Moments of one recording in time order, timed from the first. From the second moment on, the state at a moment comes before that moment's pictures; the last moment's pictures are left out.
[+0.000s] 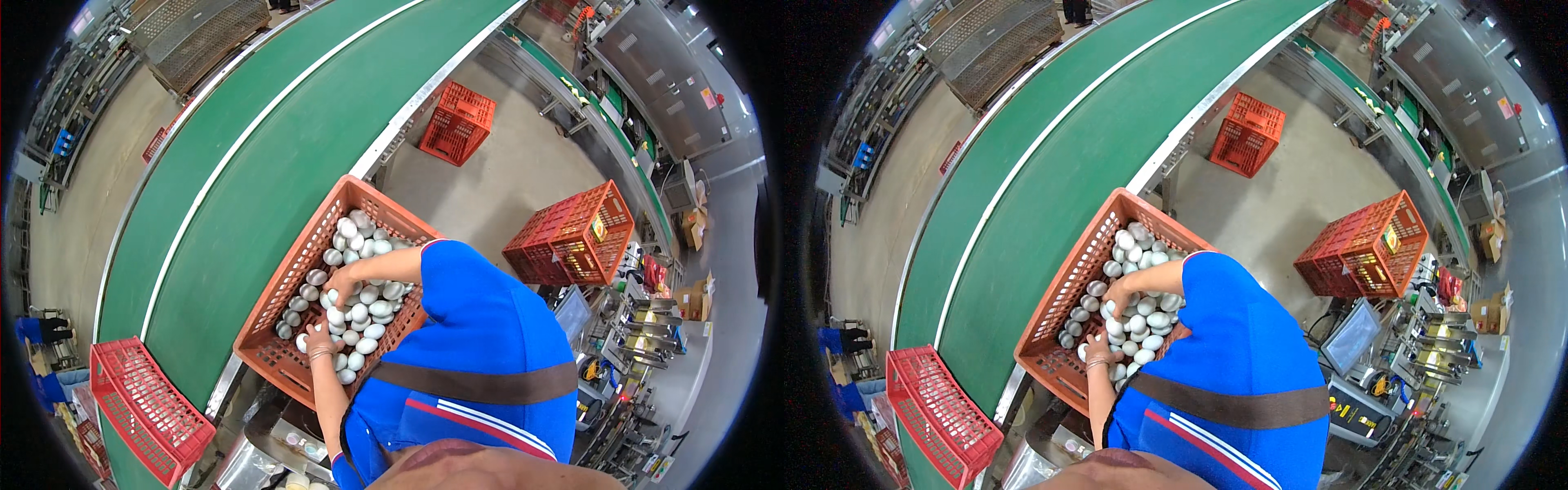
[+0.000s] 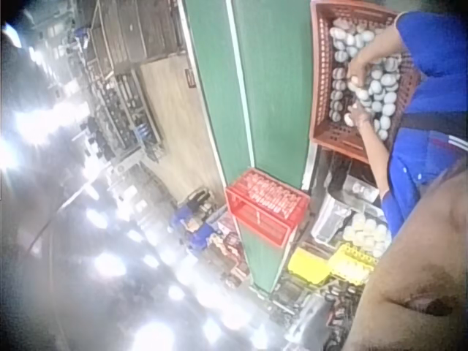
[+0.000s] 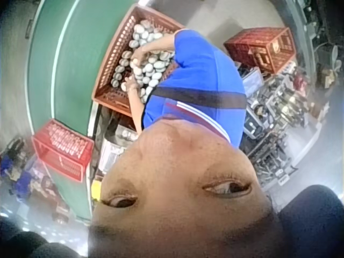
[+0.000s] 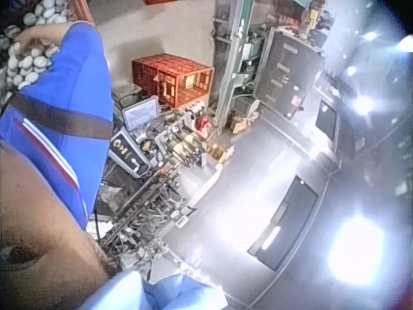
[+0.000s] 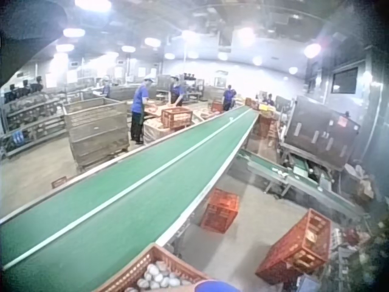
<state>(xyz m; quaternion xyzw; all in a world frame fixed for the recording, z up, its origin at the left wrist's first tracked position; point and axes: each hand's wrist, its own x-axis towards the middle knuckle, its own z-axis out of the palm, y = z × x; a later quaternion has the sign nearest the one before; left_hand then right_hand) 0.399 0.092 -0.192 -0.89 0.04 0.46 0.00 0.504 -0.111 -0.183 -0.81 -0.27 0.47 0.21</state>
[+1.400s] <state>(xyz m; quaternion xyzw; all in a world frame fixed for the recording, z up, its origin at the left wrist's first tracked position) 0.386 0.103 -0.114 -0.43 -0.20 0.20 -0.86 0.508 -0.119 -0.253 -0.87 -0.26 0.38 0.16</state>
